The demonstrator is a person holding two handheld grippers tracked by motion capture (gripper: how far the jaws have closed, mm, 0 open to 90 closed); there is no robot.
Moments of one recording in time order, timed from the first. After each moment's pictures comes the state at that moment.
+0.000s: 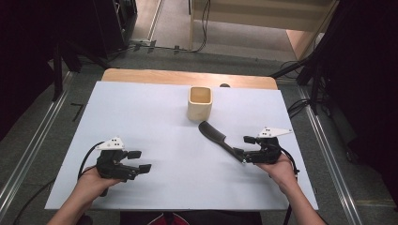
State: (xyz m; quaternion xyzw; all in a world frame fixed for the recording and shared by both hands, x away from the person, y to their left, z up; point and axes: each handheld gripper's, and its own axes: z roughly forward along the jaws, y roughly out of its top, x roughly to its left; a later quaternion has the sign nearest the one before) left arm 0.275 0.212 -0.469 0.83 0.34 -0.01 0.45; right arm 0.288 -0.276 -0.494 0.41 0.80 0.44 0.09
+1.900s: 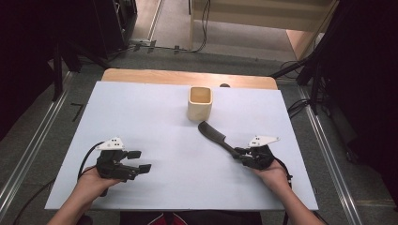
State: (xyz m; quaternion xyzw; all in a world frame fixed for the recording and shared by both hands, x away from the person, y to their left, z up) left arm 0.275 0.212 -0.469 0.83 0.34 -0.01 0.44; right arm 0.283 -0.260 -0.524 0.39 0.83 0.39 0.11
